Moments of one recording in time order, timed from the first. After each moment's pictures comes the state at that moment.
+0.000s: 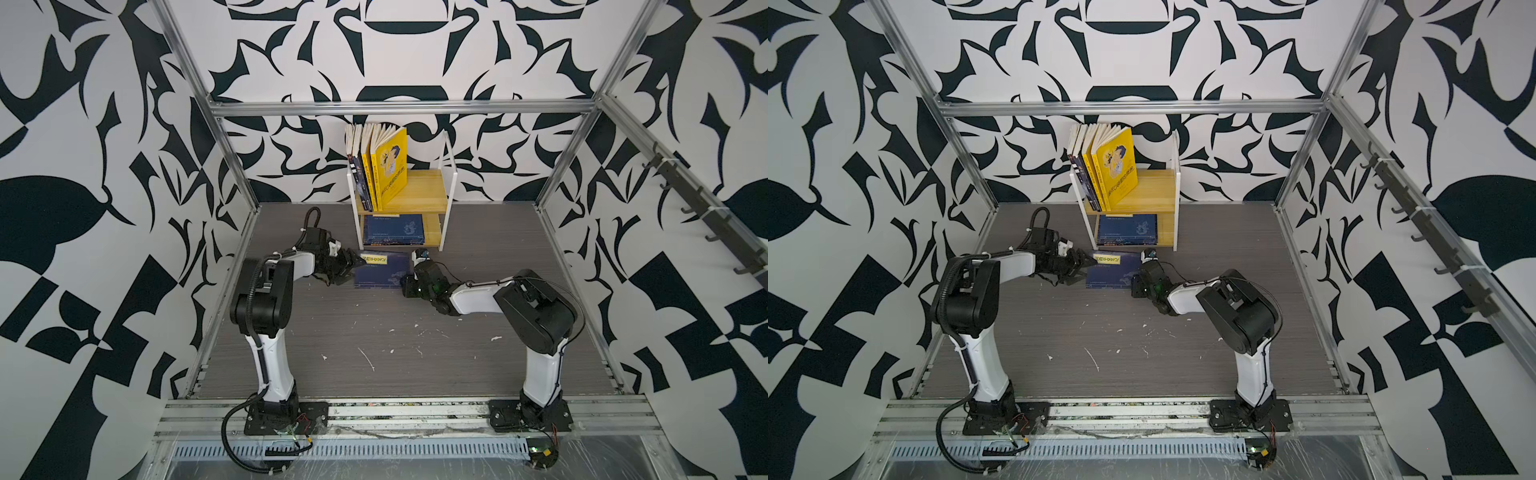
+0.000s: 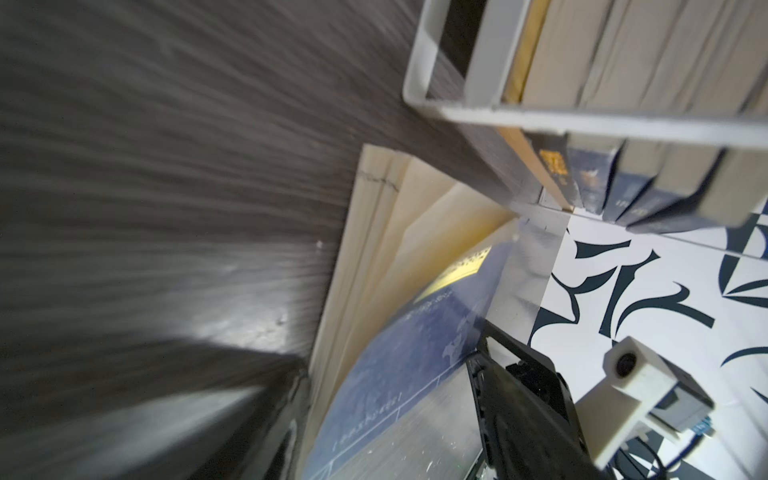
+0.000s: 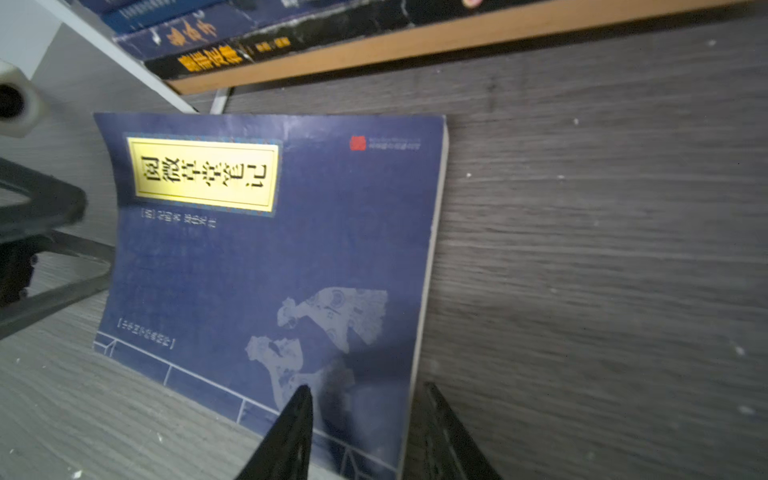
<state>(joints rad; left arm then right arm) -0.16 1.97 1.15 -0.20 0.72 -0.72 0.68 1.93 0.94 0.31 0.07 0.58</state>
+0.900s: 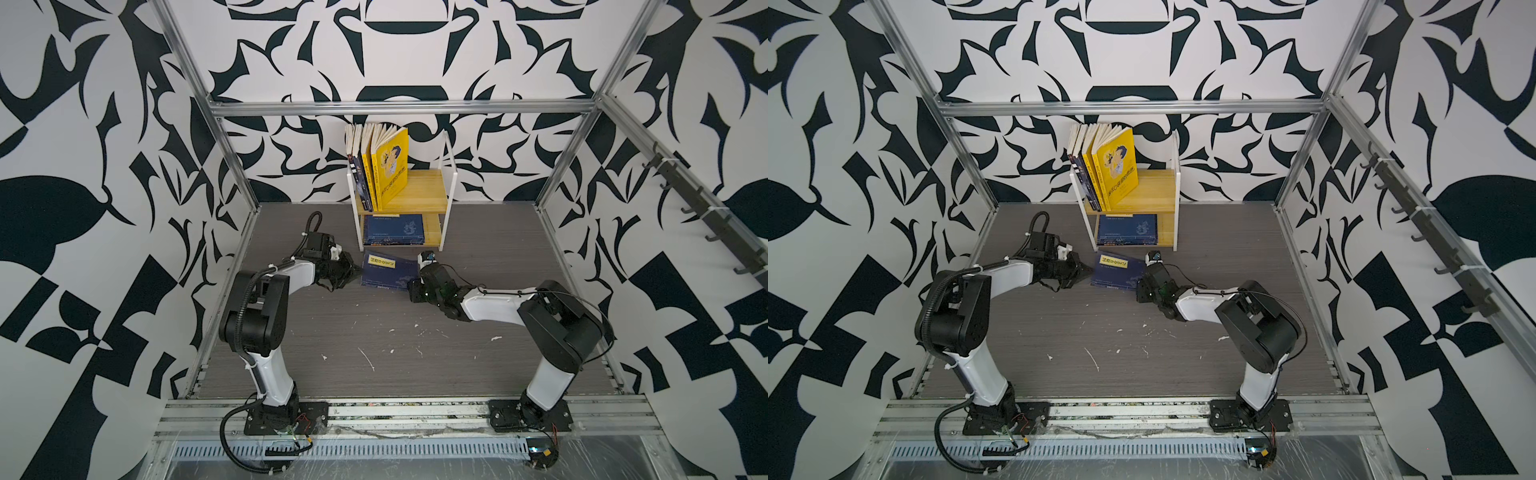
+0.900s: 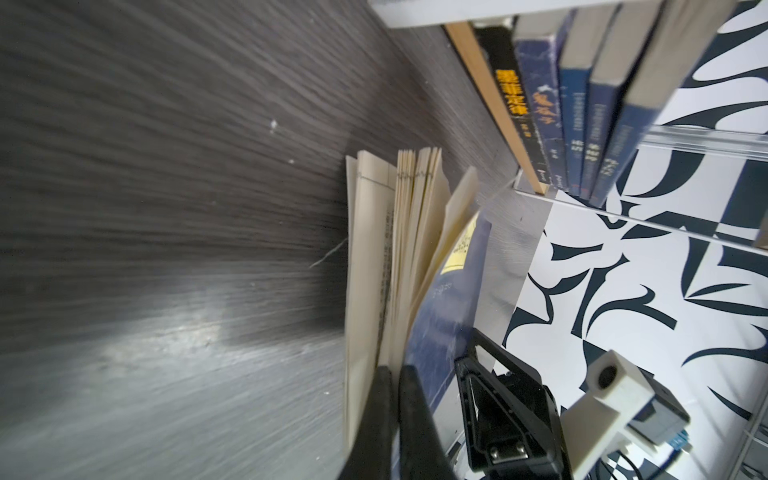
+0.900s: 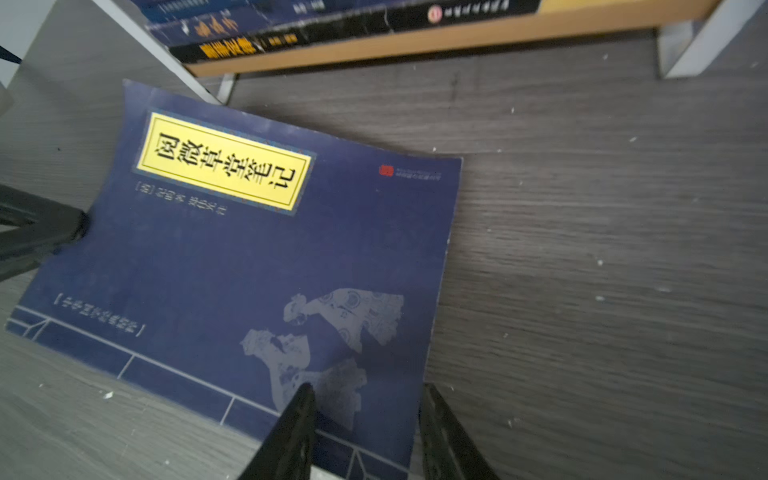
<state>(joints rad) -0.21 1.81 1.02 -0.14 0.70 -0.88 0.70 1.74 0.86 0.17 0.12 0.55</state>
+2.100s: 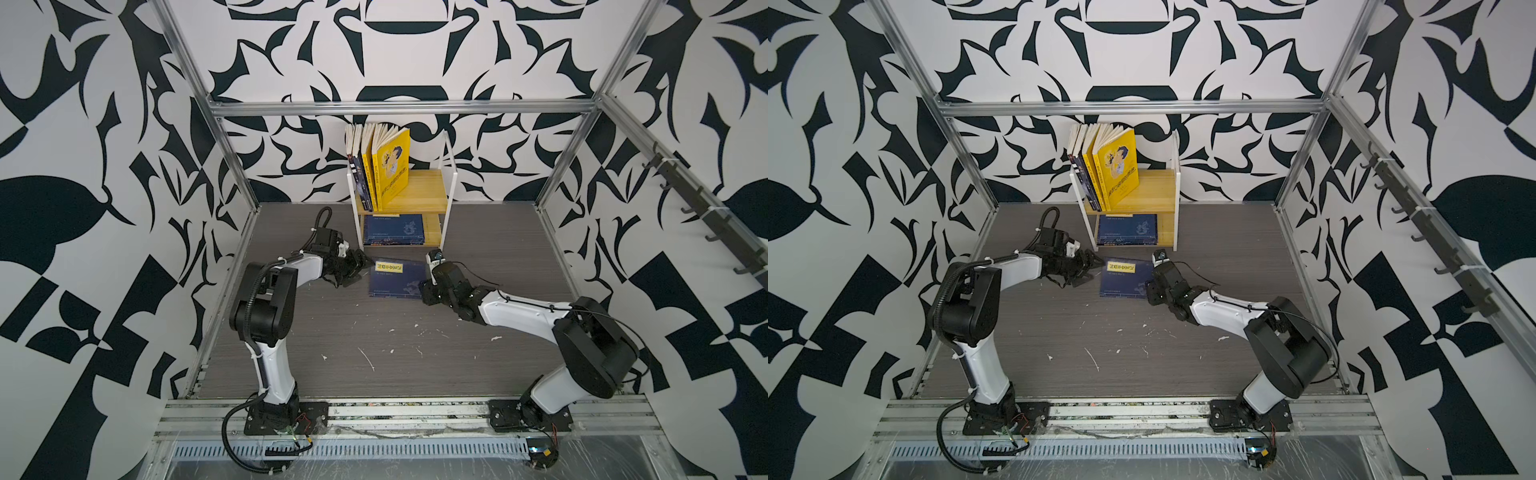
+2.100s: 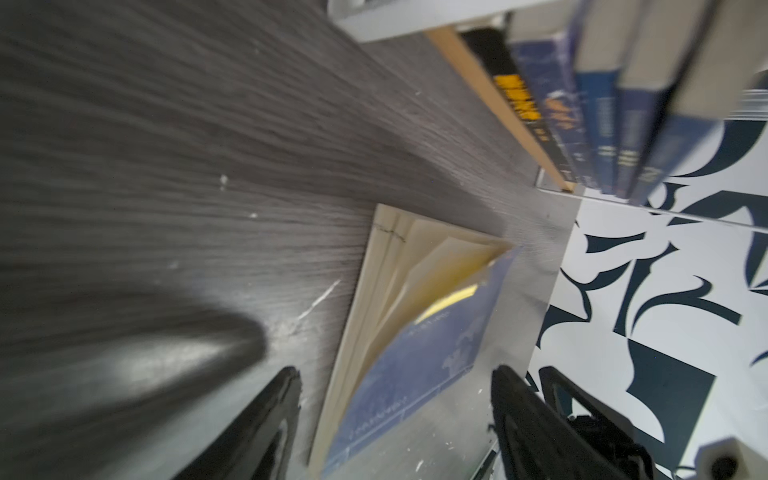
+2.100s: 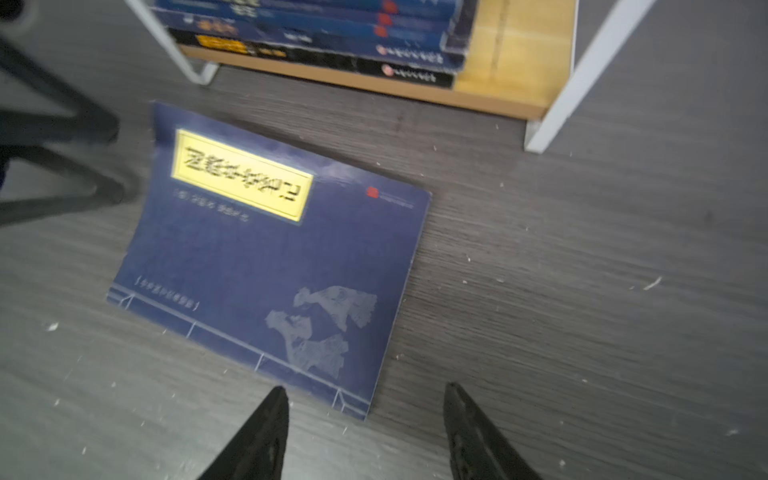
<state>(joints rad) -0.25 1.92 1.12 -0.19 0.65 -0.76 0.65 1.59 0.80 0.03 0.17 0.39</state>
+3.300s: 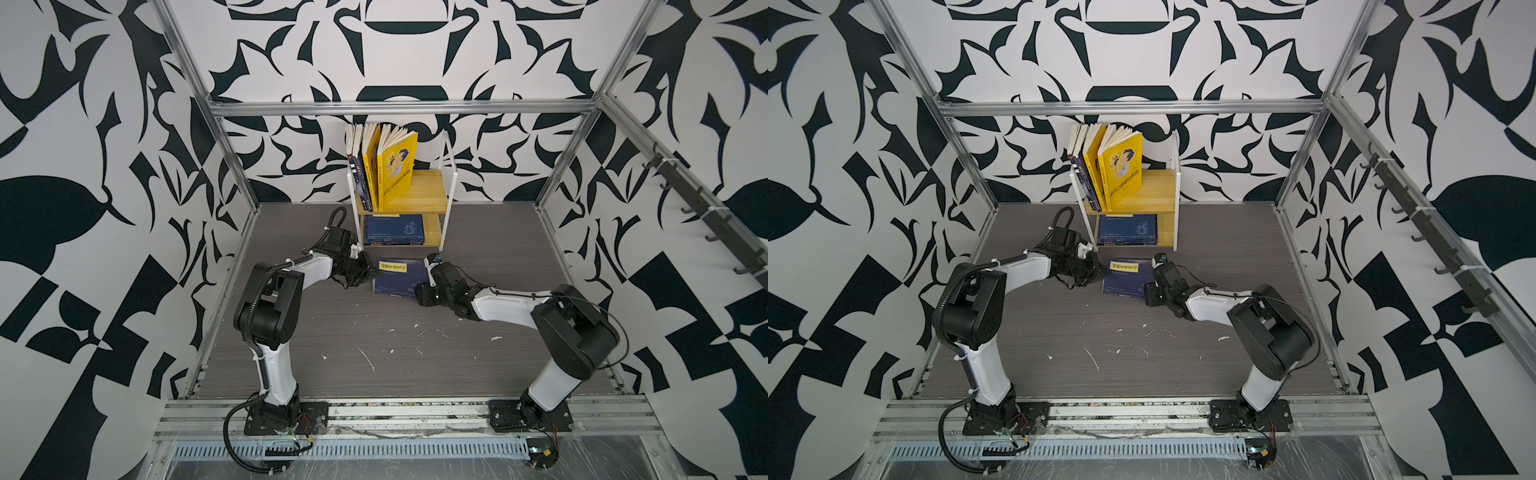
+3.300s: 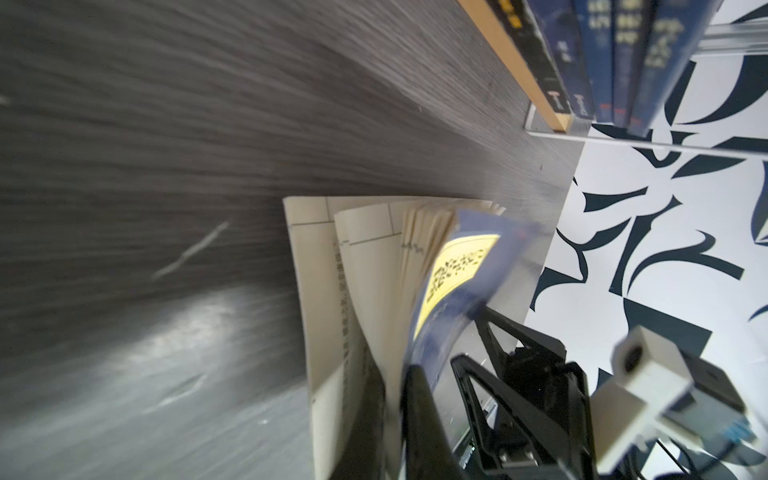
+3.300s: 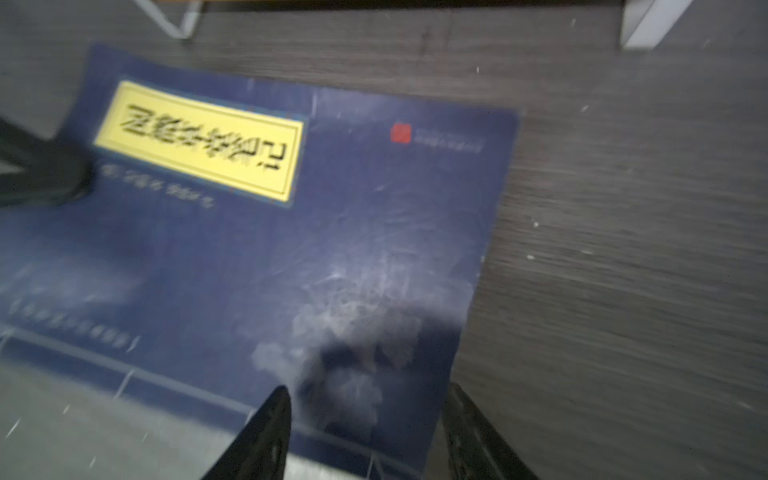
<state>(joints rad) -0.33 1.88 1.15 -0.24 0.68 -0.79 0.64 1.63 0.79 0.05 0.04 0.39</state>
